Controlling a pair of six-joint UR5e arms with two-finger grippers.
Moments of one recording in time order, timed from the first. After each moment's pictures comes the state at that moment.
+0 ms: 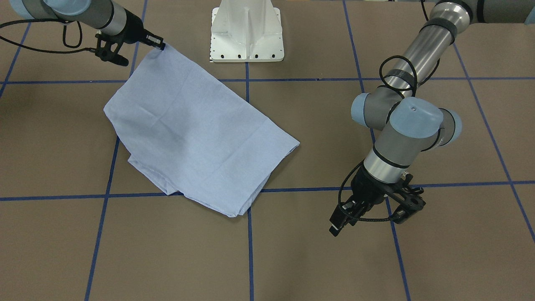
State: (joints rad) left arm -0.89 -2.27 -1.22 -2.38 -1.94 -1.65; right arm 0.39 -1.60 2.15 -1.16 2.47 1.86
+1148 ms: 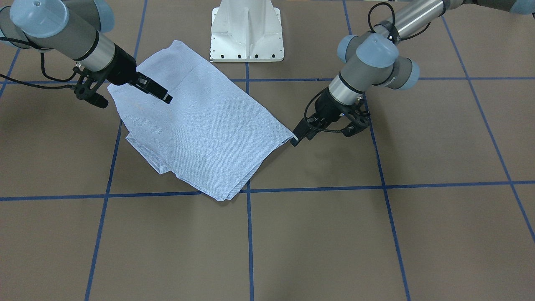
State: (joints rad) left arm -0.57 -2.00 -1.62 -2.35 -1.87 -1.94; right arm 0.76 -1.34 1.94 -1.15 2.25 1.83
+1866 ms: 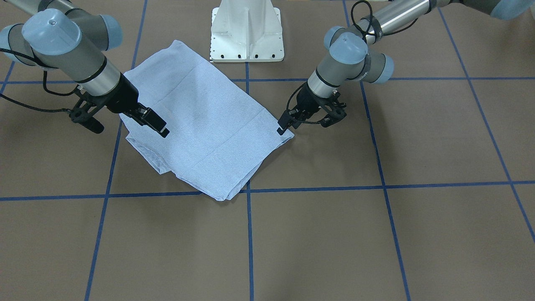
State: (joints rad) left arm -0.48 -2.01 -1.60 -2.32 -1.83 -1.96; right arm 0.77 -1.27 1.85 -1.16 2.13 1.78
